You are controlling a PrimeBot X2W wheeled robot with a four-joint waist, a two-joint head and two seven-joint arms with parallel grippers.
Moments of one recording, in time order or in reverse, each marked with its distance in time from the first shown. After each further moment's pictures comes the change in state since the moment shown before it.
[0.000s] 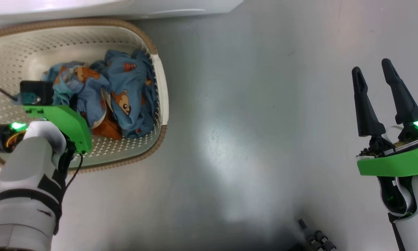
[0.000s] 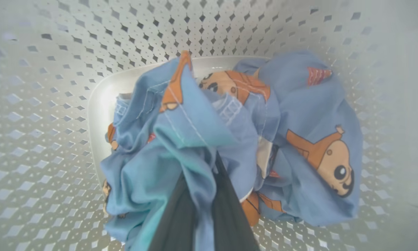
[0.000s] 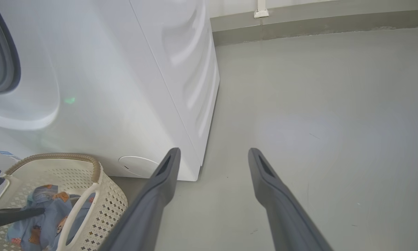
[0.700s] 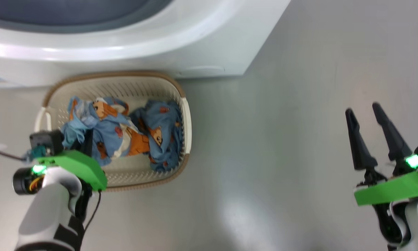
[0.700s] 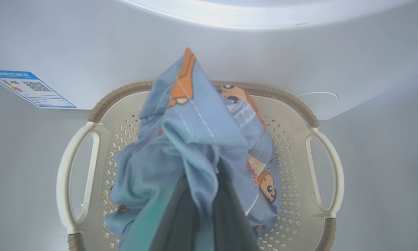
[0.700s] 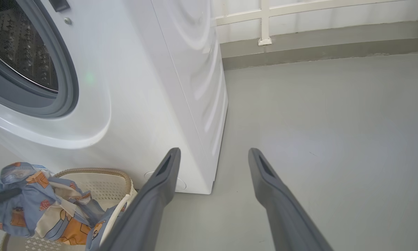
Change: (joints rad) left arm 0.301 -0.032 0.111 -0.284 -0.063 -0.018 -0.090; right arm 0.114 0.001 -0.008 0.078 -0.010 0.000 0.000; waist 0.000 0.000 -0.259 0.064
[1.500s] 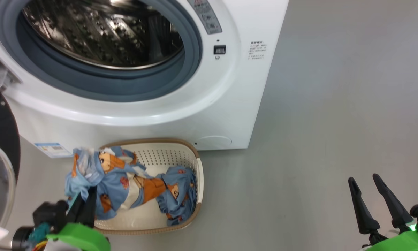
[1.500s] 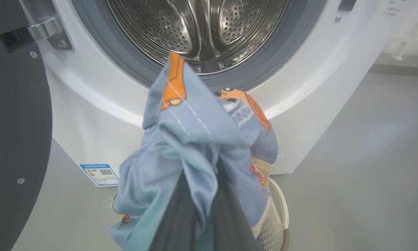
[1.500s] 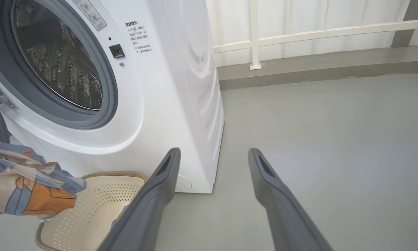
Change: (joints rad) left arm 0.528 -0.035 0.143 -0.596 0.164 -0.045 0.000; right arm 0.278 0.006 -0.030 0.035 -0.008 0.000 0.000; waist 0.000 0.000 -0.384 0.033
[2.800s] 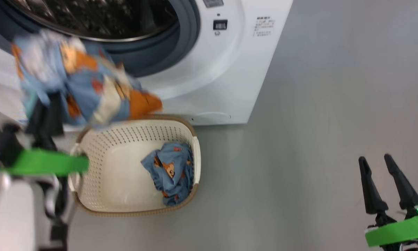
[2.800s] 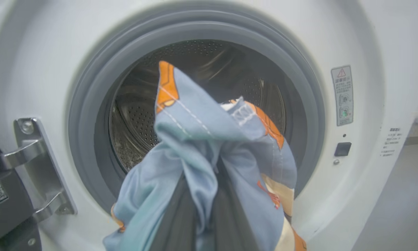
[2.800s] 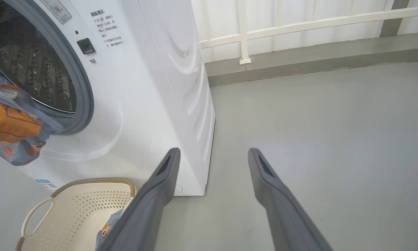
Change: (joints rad) left arm -0.227 -0.007 0.055 -0.306 -0.007 0.010 -0.004; right arm -0.040 0.031 -0.061 -0.044 0.002 0.000 0.000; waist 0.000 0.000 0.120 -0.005
